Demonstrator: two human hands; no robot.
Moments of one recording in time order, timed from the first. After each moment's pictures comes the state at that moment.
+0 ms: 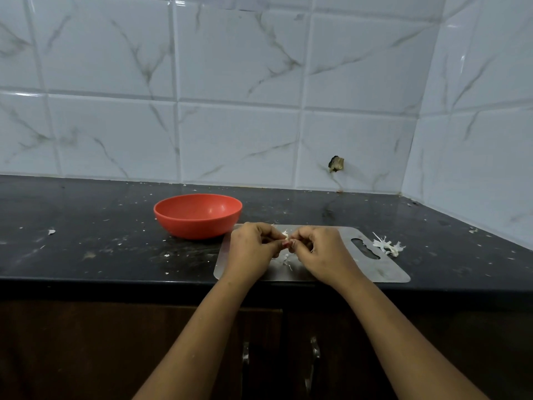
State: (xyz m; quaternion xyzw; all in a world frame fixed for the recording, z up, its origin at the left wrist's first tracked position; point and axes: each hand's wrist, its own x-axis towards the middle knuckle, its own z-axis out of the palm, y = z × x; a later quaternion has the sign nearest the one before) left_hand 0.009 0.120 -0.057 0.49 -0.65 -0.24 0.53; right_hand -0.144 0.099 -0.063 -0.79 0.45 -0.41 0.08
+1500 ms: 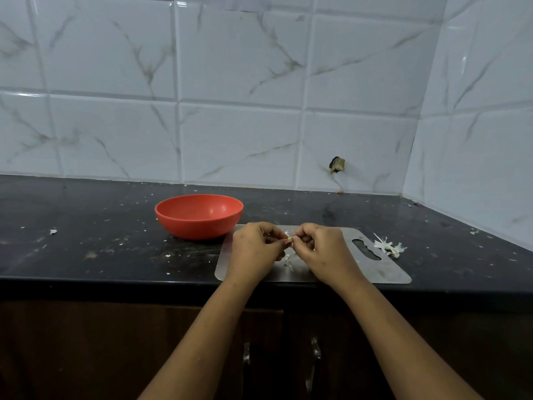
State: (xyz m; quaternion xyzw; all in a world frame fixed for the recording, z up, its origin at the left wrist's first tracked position) left_hand 0.004 0.120 -0.057 0.50 -0.62 -0.25 0.54; right_hand -0.143 0.100 -0.064 -0.77 0.45 -0.44 0.08
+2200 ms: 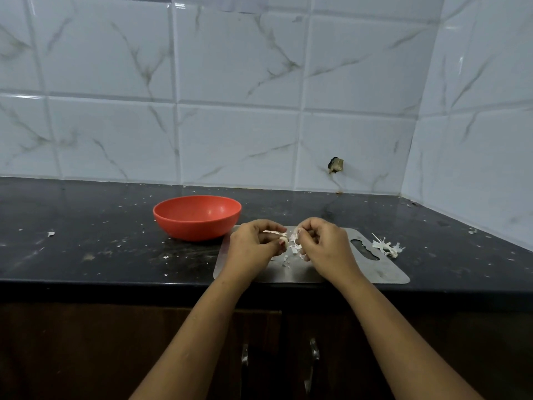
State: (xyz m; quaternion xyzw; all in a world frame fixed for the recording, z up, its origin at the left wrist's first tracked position) left_hand 0.007 0.115 -0.058 0.46 -0.59 -0.36 0.56; right_hand -0.144 0.099 -0.061 -0.70 0.46 -0.52 0.16
